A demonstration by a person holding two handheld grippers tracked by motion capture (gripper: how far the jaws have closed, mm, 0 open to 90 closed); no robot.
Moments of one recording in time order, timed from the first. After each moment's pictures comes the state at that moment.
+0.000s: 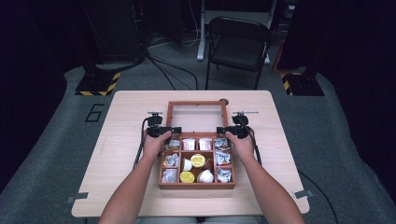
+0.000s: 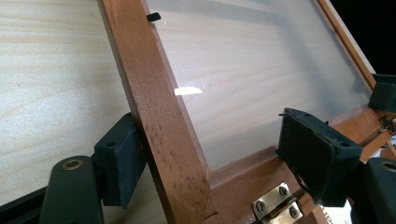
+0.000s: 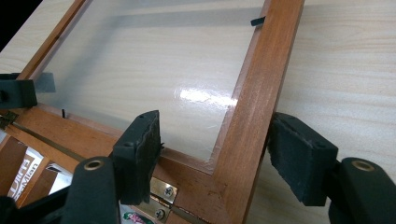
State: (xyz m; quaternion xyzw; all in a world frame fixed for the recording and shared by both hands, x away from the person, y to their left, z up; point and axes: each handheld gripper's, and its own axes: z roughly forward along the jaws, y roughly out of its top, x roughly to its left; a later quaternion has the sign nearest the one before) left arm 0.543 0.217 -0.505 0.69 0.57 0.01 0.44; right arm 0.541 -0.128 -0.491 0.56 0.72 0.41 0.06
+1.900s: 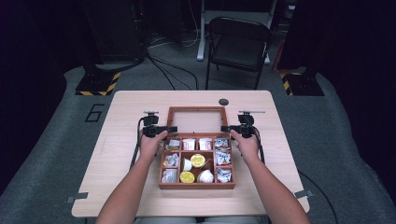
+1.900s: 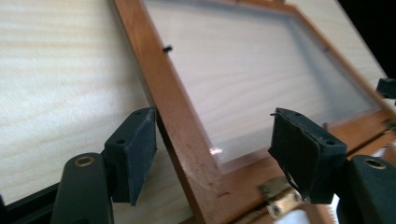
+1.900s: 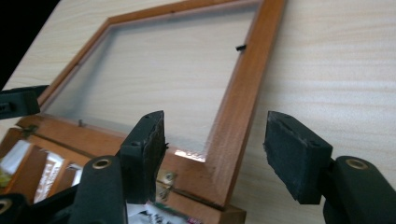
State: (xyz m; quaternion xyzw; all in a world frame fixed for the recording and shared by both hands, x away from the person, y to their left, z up) left arm 0.534 0.230 -0.489 0.69 0.58 0.03 0.44; right arm 0.533 -0.143 -0.477 0.59 0.69 0.42 0.05
